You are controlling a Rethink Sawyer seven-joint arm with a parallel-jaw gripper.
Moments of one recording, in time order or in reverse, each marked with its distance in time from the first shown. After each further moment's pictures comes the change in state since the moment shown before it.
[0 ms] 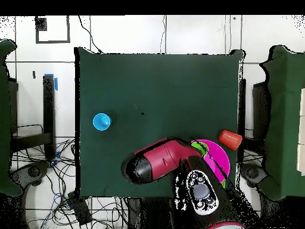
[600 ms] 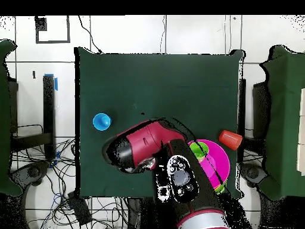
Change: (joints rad) arm 0.093 0.011 0.019 -0.140 0.056 0.266 0.000
